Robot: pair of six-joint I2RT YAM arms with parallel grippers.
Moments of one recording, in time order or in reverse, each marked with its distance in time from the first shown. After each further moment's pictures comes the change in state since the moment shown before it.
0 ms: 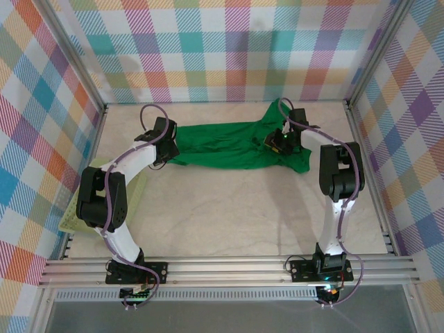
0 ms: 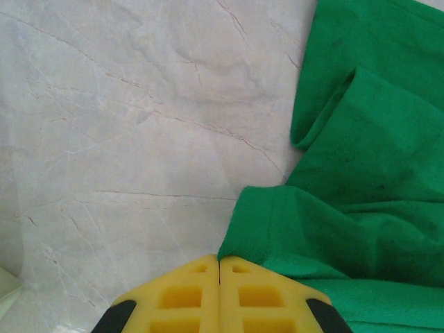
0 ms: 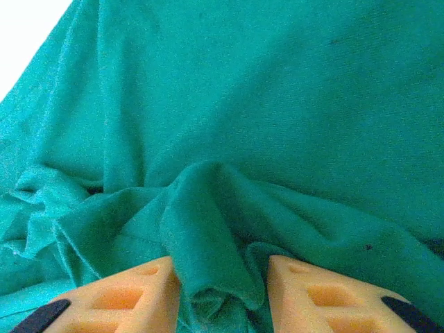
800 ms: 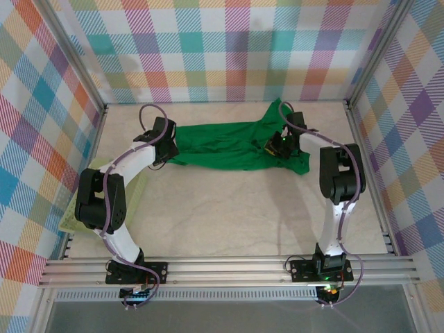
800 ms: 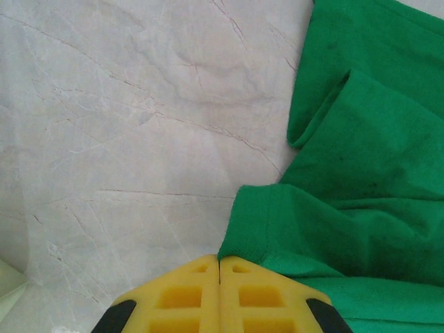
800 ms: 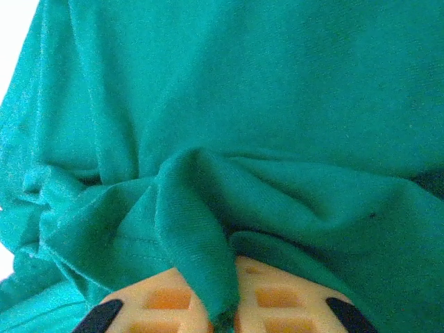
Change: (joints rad) left arm 0.000 -0.019 -0.008 0.000 0.000 0.000; right arm 0.023 -0.054 -0.082 0.028 0.011 0.138
